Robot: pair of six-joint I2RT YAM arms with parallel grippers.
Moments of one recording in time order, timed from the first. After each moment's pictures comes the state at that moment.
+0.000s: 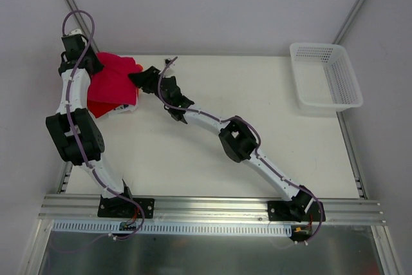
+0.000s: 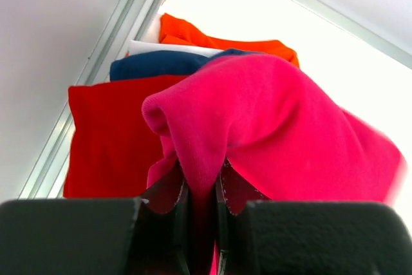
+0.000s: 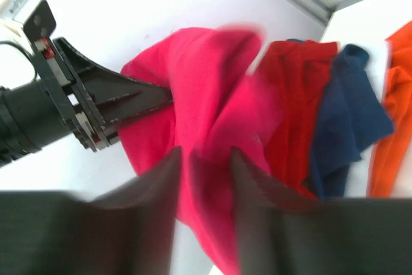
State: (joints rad) left arm 0.30 1.78 1.61 -0.43 0.02 -0.22; right arm 0.93 2.81 2.49 0.48 0.13 1.05
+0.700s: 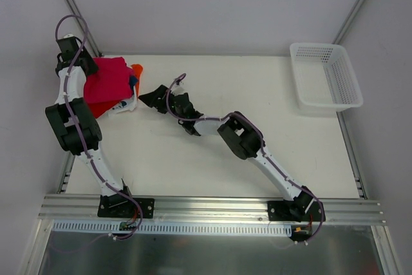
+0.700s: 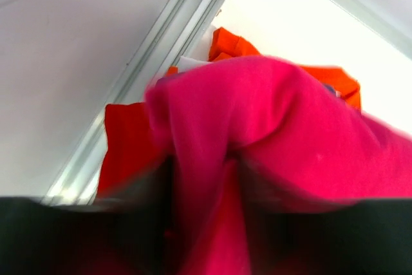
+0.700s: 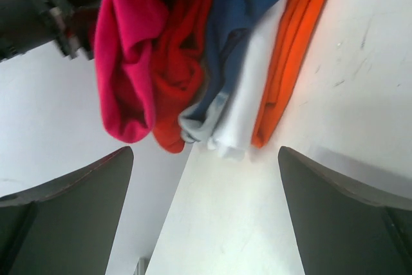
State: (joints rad) left arm 0.37 1.95 1.71 -0.41 -0.03 -0.22; right arm 0.90 2.69 1.94 0.78 -0.03 1.13
